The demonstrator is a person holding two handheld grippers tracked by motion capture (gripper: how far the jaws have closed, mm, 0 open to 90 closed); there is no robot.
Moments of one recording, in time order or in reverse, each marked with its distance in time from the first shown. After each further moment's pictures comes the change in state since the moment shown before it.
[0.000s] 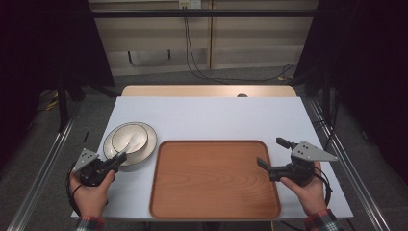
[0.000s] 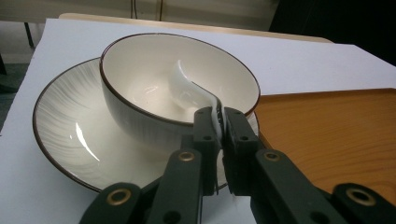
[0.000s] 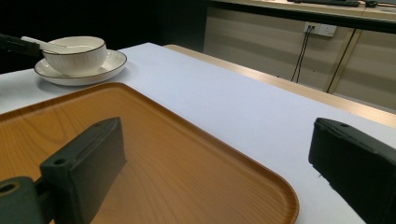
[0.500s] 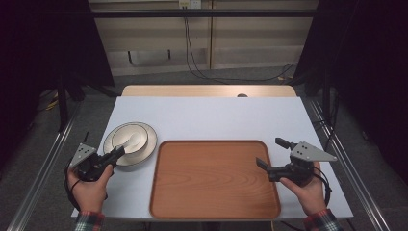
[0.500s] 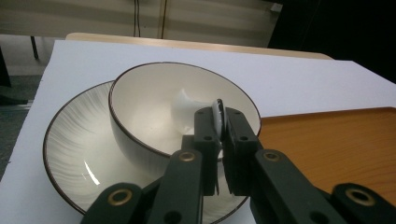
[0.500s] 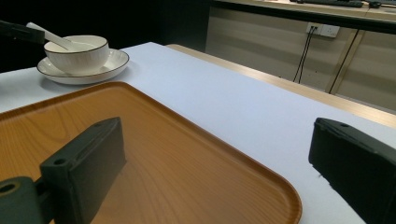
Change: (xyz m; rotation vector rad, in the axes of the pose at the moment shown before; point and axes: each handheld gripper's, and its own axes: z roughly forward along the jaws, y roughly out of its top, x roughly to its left) left arm 0.001 0.015 0.001 -0.049 0.014 -0.001; right arm 0.001 0.000 0.001 0.002 0.008 -0.009
